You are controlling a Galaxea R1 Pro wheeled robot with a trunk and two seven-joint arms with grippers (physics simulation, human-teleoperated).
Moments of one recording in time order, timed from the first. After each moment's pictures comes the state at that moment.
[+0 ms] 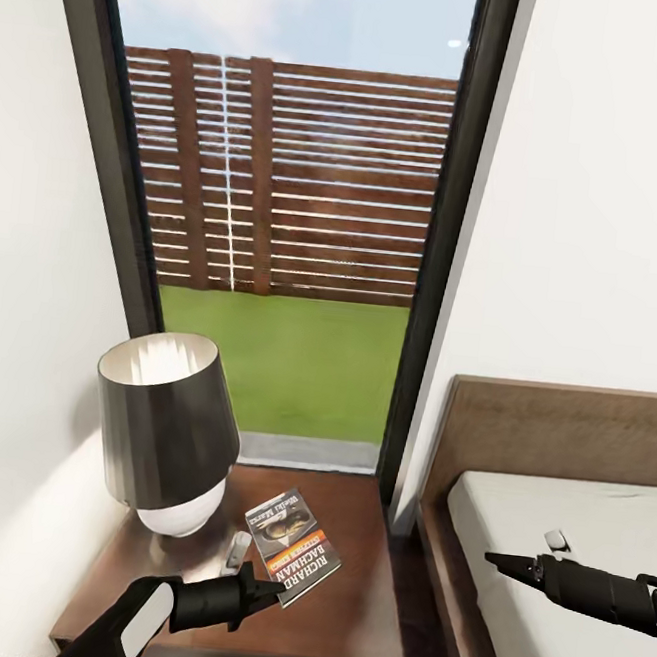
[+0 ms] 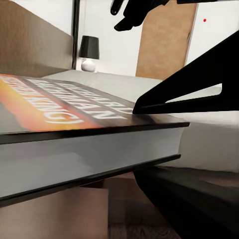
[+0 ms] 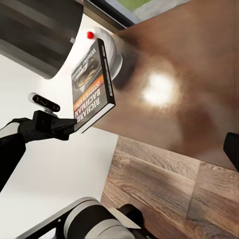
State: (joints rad) left arm -0.46 -0.02 0.02 -0.53 0.55 0.81 -0.79; right arm -0.32 -0.54 -0.15 -1.07 -0.32 0.93 1.25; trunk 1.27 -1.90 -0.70
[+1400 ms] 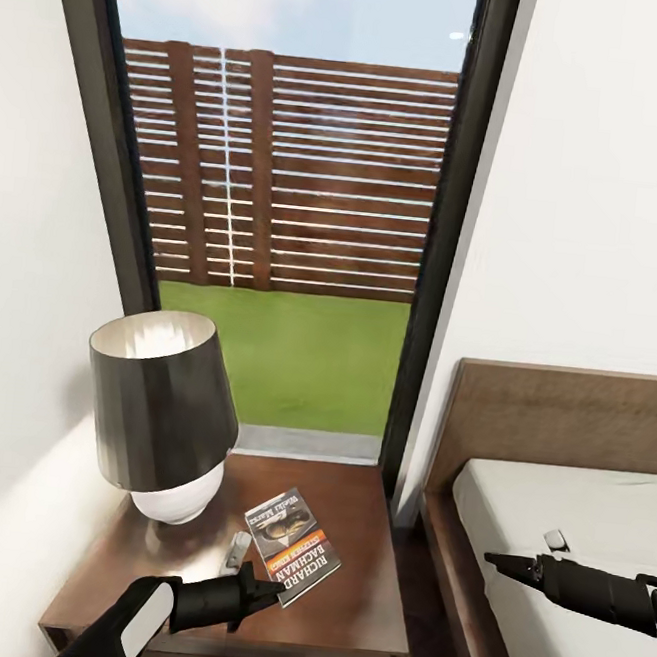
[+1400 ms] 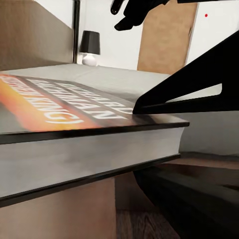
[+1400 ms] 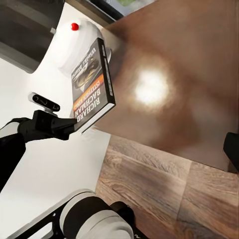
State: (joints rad) left arm -0.46 -0.02 0.02 -0.53 0.55 0.81 -0.79; right arm -0.32 -0.54 -0.15 -1.07 -0.31 0.93 1.25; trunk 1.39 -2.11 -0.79
